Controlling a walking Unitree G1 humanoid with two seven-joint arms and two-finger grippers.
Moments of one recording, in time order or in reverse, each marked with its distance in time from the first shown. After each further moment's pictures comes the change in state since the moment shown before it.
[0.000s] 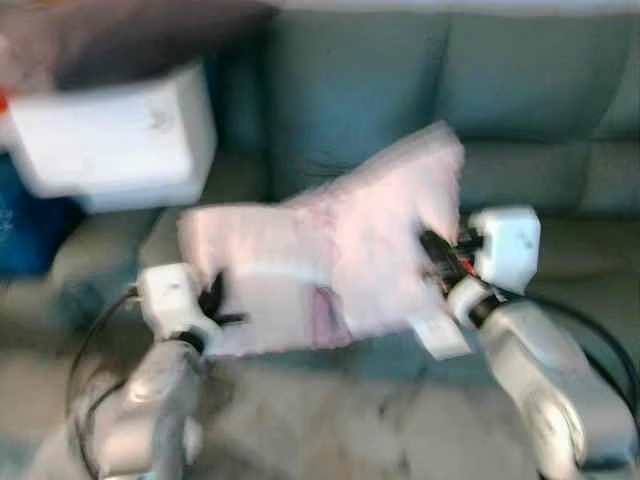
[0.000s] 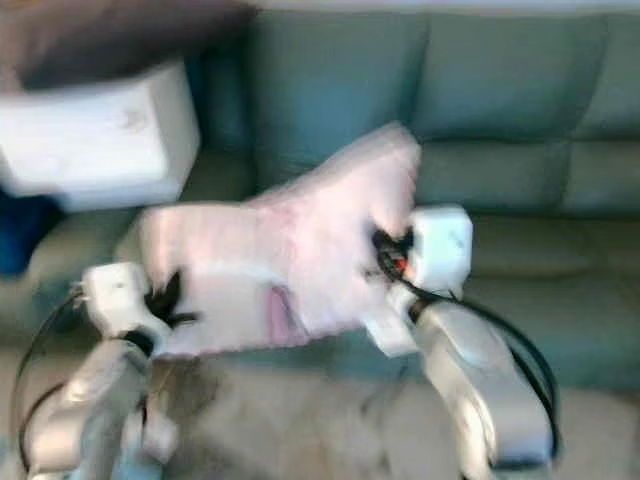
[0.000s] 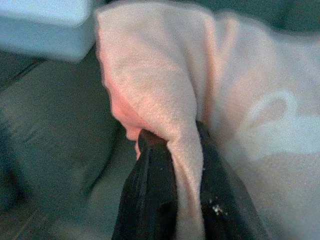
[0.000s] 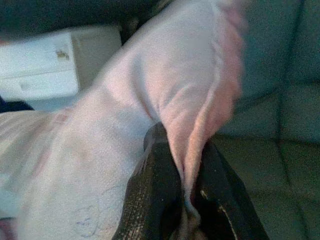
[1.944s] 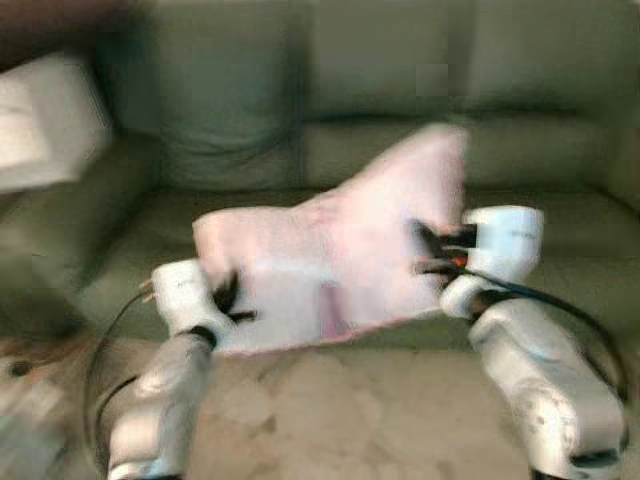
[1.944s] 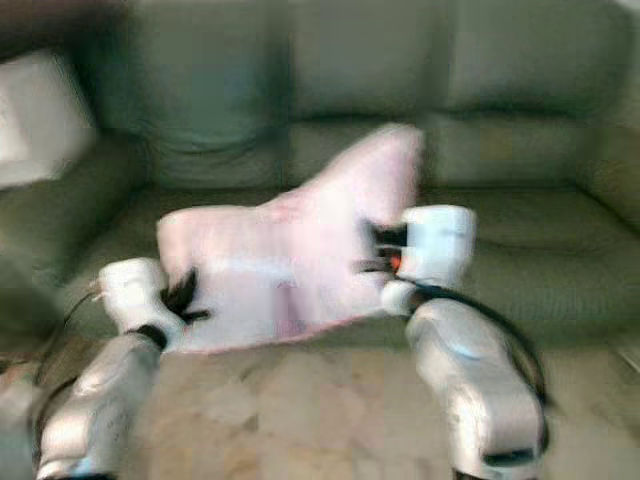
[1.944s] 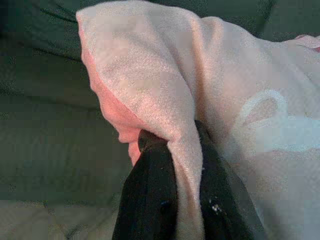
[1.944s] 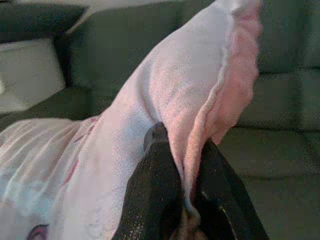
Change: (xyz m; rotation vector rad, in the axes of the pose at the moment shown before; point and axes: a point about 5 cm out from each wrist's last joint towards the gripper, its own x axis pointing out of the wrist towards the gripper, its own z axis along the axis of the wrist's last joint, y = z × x) left arm 0.008 -0.011 0.002 -0.049 0.011 -0.071; right arm 0.005 0.007 0.005 0.012 -0.022 0.017
